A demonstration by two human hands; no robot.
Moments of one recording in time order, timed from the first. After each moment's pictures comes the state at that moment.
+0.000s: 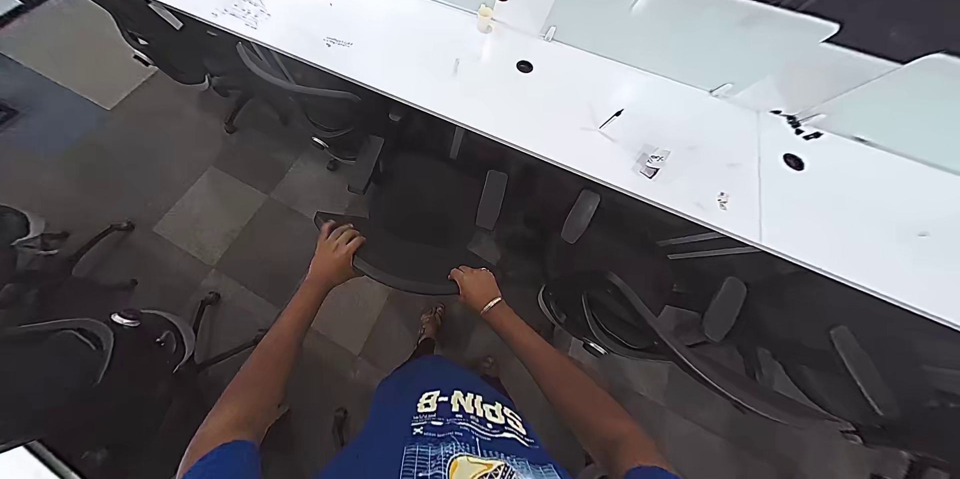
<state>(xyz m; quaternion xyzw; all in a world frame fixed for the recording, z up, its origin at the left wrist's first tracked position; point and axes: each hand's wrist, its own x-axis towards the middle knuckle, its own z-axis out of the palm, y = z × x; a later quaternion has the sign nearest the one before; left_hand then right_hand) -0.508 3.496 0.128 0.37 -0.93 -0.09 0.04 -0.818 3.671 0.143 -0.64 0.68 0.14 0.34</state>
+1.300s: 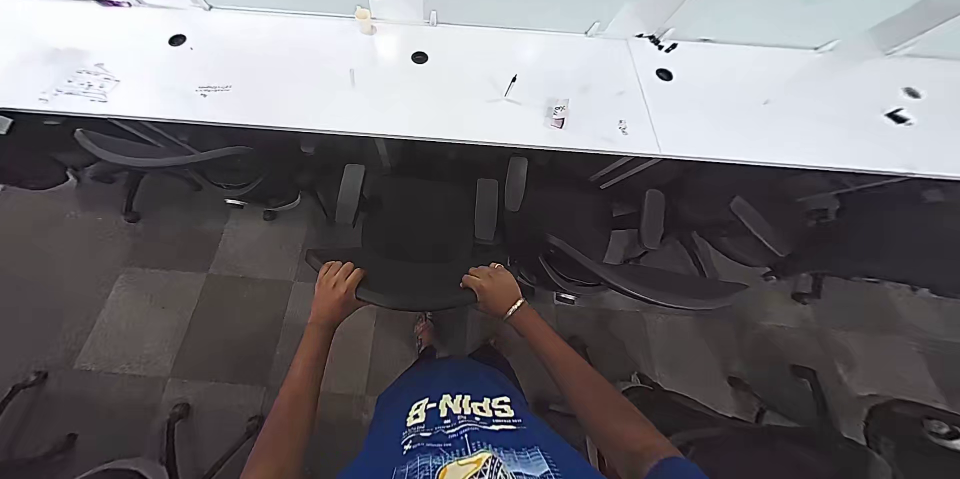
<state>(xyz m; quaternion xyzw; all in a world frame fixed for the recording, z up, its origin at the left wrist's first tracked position) -0.640 3.506 0.114 0.17 -0.97 -0.01 0.19 -0.928 3.759 0.145 -0.63 0.74 0.01 0.23</state>
